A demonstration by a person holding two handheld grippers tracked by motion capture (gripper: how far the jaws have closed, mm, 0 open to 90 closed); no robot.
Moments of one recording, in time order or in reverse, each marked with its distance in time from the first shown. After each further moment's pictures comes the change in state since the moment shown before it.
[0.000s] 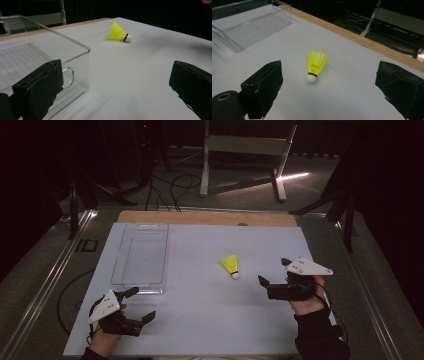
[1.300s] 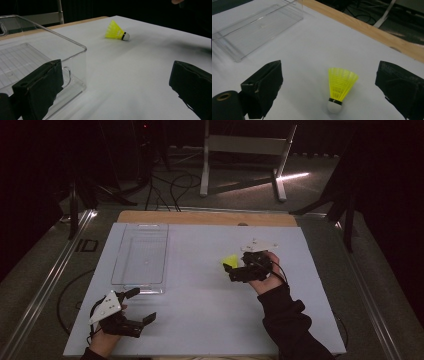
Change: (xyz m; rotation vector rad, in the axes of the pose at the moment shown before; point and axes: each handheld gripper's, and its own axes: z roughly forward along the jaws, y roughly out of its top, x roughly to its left) left arm -0.002 0.000 0.000 0.009 -0.013 0.012; right arm 0.033 0.036 0.096 0.124 0.065 -0.002
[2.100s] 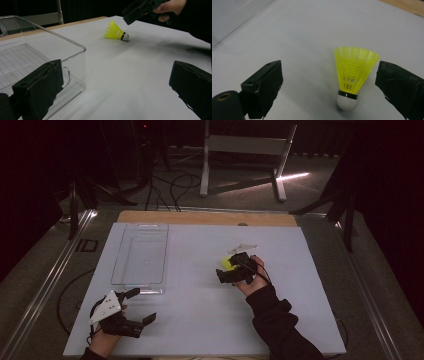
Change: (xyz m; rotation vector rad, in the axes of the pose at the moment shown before) left arm 0.000 0.000 0.000 0.003 -0.004 0.006; right arm 0.005 -0.021 0.058 0.168 -0.023 0.075
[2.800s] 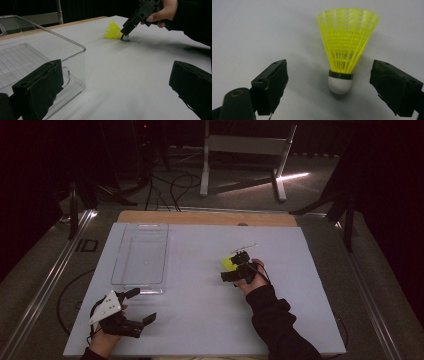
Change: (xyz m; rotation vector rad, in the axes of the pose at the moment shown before) left arm 0.000 0.000 0.000 0.000 -0.002 -0.002; right arm -0.015 -0.011 0.025 0.194 -0.029 0.151
